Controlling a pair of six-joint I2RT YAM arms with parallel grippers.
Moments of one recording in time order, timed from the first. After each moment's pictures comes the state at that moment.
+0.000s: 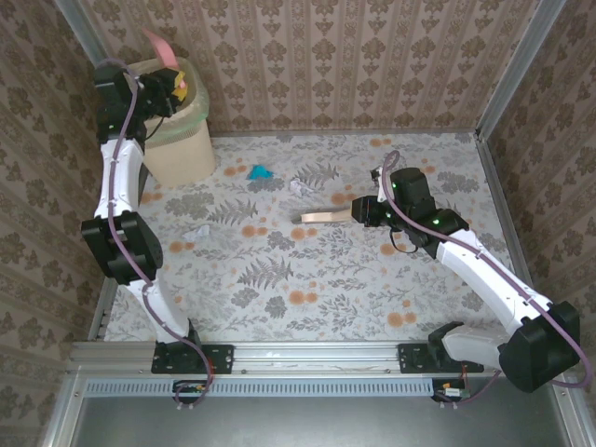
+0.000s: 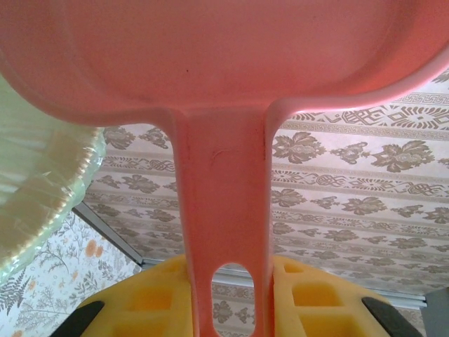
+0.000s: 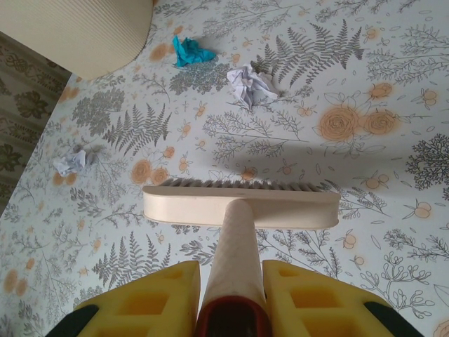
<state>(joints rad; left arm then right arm) 0.14 1.92 1.94 -0.16 0.74 -1.49 0.40 1.19 0.98 -0.42 -0.22 0.40</state>
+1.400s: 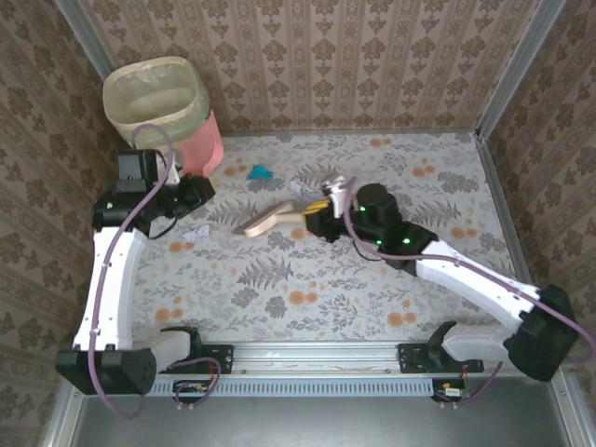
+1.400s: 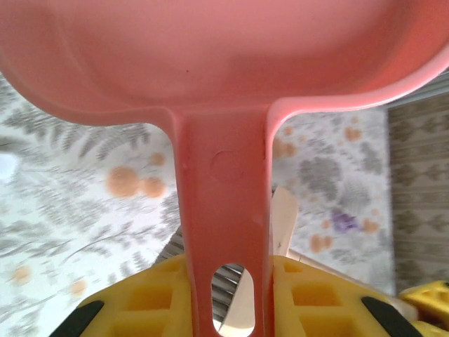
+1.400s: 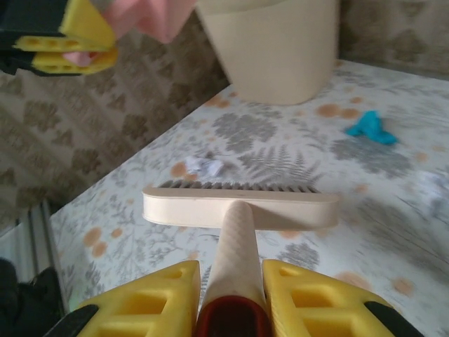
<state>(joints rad) -0.07 1.12 1.32 -0.99 0.44 -0.48 0.74 1.27 0.97 -0.03 -0.24 0.21</state>
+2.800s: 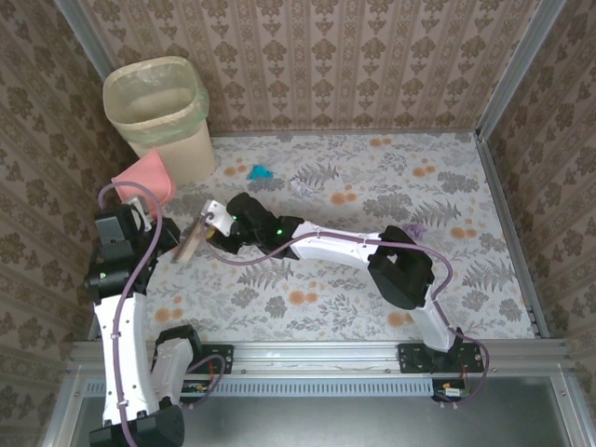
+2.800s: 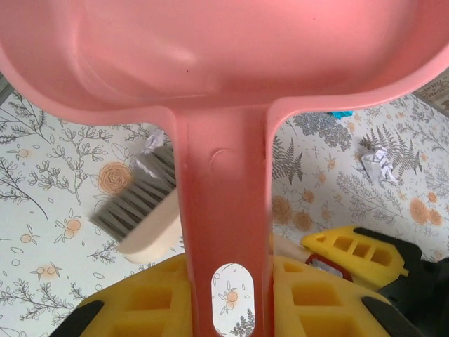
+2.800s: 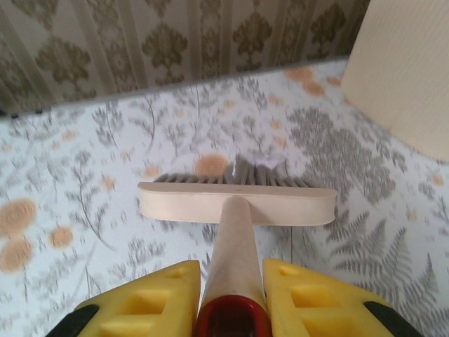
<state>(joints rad) 0.17 0.75 0.98 -0.93 0.21 -0.36 1.01 2.10 1.66 -0.05 -0.09 -0.16</state>
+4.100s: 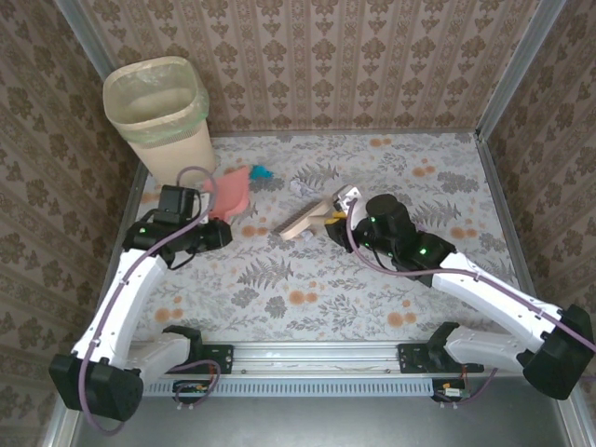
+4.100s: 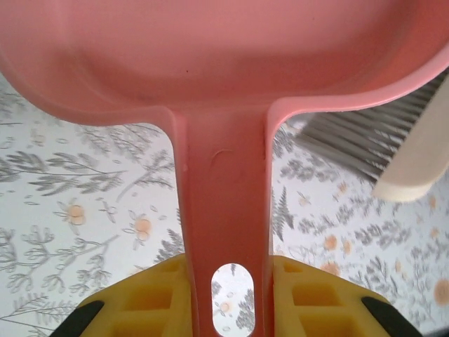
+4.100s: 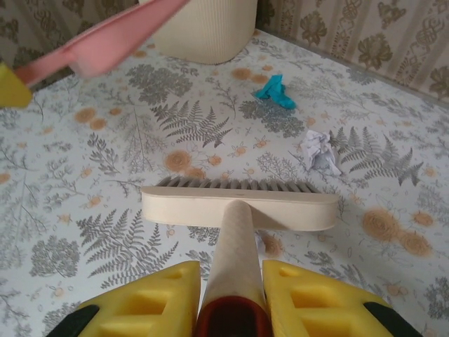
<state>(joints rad) -0.30 1.03 1.02 -0.96 0.26 -0.36 0.70 1.09 0.89 -0.26 -0.01 0.03</state>
